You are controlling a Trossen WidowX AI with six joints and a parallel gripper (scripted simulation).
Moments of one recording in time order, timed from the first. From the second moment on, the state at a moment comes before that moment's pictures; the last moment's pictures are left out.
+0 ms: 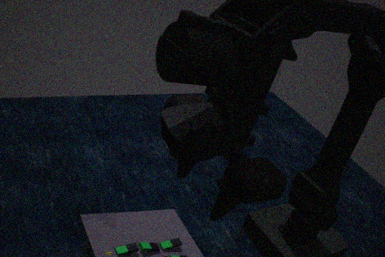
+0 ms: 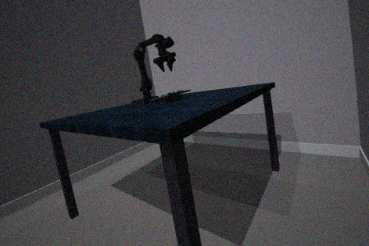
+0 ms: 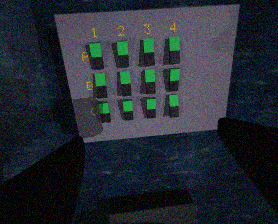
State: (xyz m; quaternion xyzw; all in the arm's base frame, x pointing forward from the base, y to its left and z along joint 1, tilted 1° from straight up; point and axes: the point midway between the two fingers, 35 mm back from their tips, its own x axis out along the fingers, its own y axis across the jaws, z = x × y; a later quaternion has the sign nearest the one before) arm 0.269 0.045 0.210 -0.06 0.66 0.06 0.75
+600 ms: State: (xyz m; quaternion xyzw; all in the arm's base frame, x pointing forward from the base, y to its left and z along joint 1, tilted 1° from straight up) arm 0.326 0.065 0.119 -0.06 0.65 0.05 0.76
